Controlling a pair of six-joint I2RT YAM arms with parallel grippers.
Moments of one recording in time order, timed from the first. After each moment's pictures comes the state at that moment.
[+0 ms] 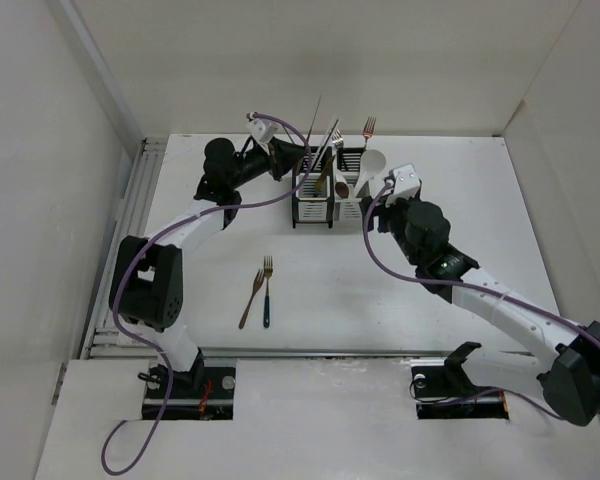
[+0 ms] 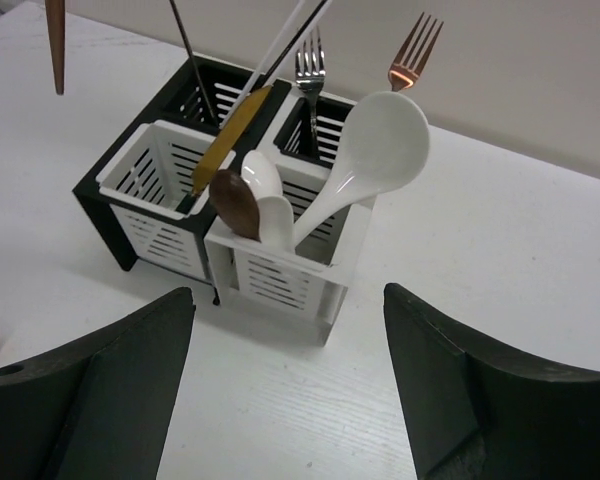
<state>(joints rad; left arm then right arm) -0.31 1.66 1.17 0.62 0.71 -0.13 0.65 1.09 0.74 0.25 0.33 -0.05</state>
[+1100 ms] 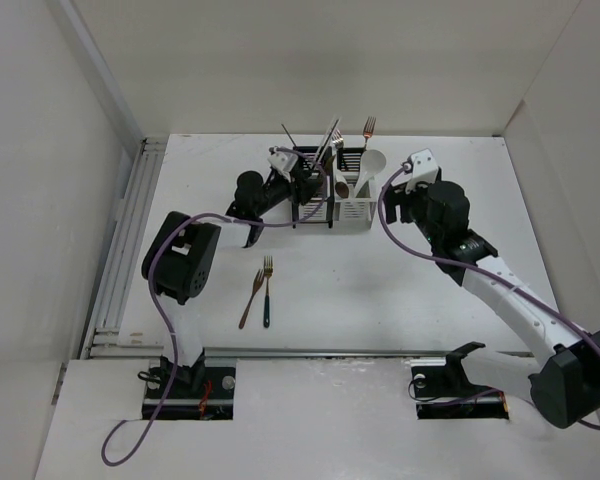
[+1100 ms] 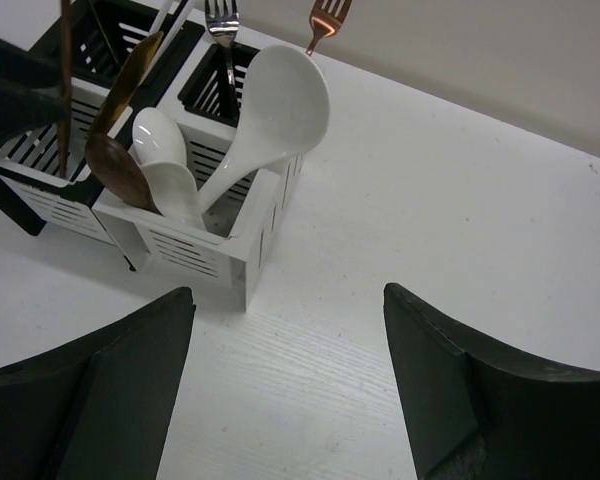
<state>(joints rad) -0.40 1.95 1.05 0.99 0.49 -0.17 0.41 1.12 0.86 0.03 0.16 -0.12</state>
